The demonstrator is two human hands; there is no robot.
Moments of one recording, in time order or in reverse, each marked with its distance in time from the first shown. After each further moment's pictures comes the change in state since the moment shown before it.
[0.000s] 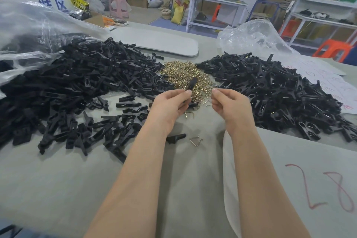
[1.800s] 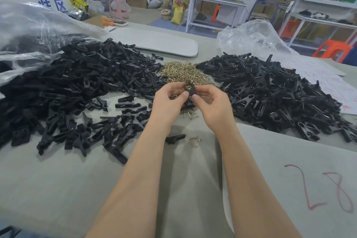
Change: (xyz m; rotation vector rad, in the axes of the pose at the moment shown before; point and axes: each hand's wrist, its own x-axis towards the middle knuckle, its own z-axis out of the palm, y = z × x) left_hand 0.003 -0.004 -0.002 0.356 0.014 0.290; right_hand -0.016 0.002 0.025 -0.291 -0.216 -0.321
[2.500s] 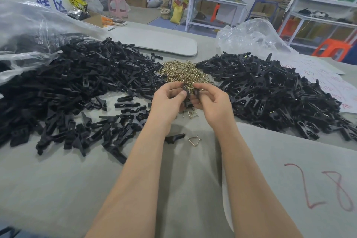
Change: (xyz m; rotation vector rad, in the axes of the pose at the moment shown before) left_hand 0.001 0.000 0.001 -0.083 0.011 -0.076; right_hand 0.003 0.004 -0.001 0.085 0.002 0.047
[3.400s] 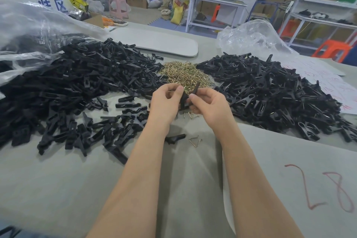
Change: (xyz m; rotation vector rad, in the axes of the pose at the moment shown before) left_hand -0.002 0.002 -0.004 0.213 0.097 0.088; right_hand -0.003 -0.008 0.003 0.092 -0.119 0.073
